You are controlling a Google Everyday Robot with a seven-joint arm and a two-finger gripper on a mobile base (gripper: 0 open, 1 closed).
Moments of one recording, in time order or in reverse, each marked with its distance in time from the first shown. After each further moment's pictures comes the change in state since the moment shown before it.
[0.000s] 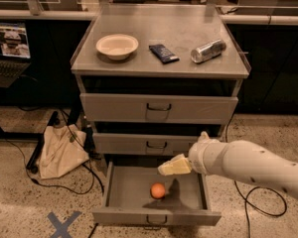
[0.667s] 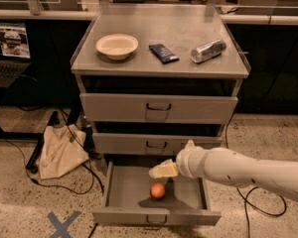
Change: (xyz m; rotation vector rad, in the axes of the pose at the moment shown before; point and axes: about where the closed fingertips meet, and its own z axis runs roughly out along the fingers) arm 0.029 0.013 0.086 -0.050 -0.007 0.046
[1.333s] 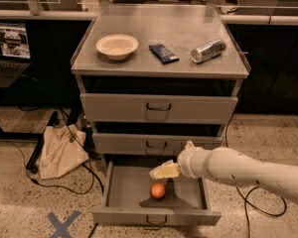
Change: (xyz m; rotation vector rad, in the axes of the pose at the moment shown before) arm 0.005 -0.003 0.005 -0.042 -0.020 0.000
